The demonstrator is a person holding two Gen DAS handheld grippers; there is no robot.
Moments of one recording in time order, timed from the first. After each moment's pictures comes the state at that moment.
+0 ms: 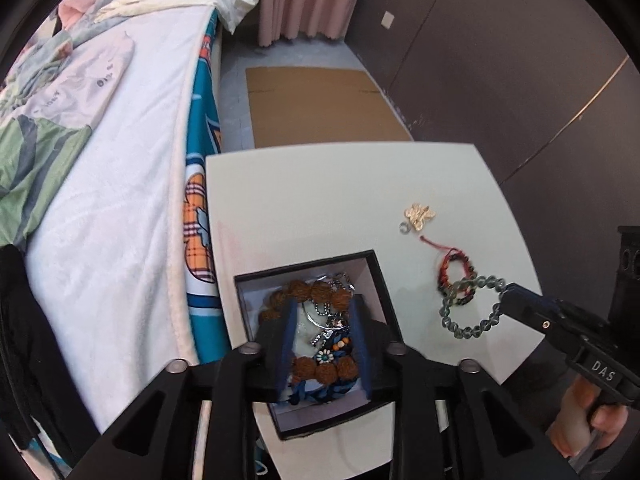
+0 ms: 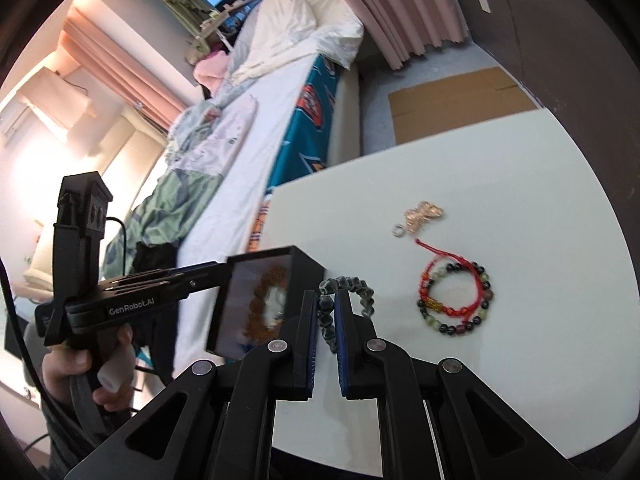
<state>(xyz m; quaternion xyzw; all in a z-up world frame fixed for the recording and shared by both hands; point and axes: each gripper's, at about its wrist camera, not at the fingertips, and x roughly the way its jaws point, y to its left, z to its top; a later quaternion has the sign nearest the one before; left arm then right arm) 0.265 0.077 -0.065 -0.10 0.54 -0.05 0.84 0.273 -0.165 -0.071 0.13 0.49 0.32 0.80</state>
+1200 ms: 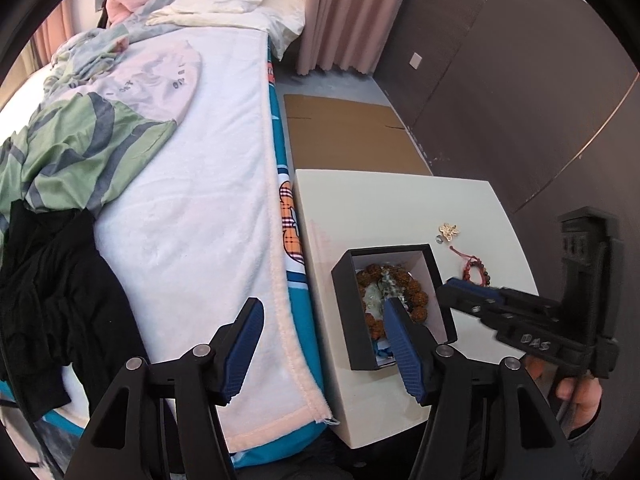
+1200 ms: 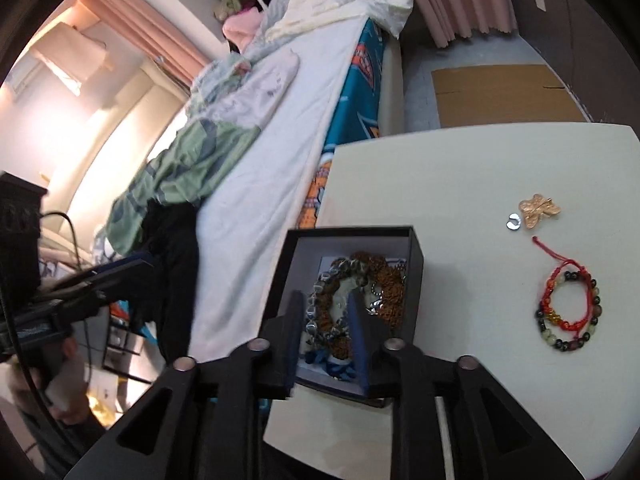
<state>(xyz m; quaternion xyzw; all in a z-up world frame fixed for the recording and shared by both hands) 0.198 0.153 -0.033 -0.13 0.50 -0.01 0.86 0.264 -0.067 -0.083 0.08 0.51 0.37 0.77</state>
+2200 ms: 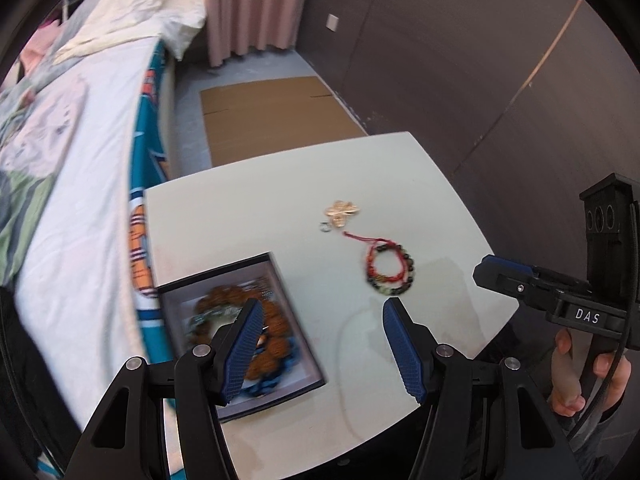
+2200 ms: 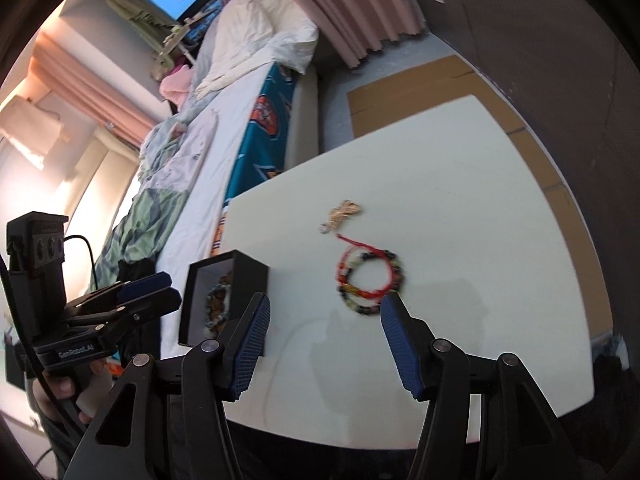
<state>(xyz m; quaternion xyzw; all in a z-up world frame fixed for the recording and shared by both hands) 0.260 0.003 -0.045 -0.06 0.53 -0.12 0.84 0.282 -0.235 -0.075 0.15 0.52 0.26 0.80</state>
